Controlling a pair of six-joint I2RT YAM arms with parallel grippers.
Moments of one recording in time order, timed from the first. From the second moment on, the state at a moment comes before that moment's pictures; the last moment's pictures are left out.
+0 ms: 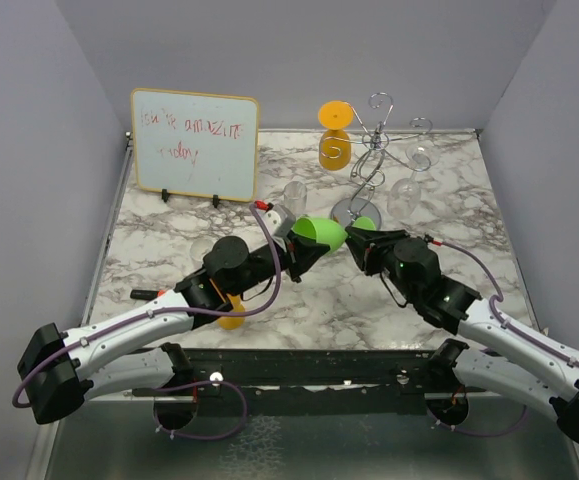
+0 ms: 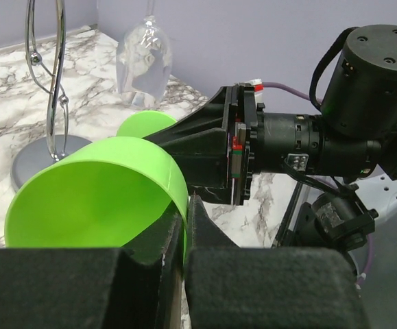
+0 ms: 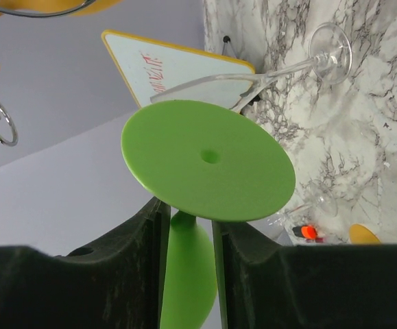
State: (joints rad) left arm -0.97 1.02 0.69 0.38 0.09 -0.31; right arm 0.78 0.85 0.56 -0.06 0.38 1.87
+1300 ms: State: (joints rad) left arm -0.98 0.98 0.80 0.28 -0.12 -0.67; right arm 0.77 0.52 0.46 0.09 0.49 0.95
